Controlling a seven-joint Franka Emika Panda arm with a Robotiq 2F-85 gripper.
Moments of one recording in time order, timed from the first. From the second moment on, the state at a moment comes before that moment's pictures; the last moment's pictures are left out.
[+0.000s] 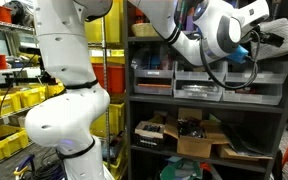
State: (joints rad) arm -0.96 -0.09 0.39 -2.19 -0.39 3.47 0.67
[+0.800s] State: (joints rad) arm -0.89 -0.10 0.35 -2.18 -0.31 3.47 0.57
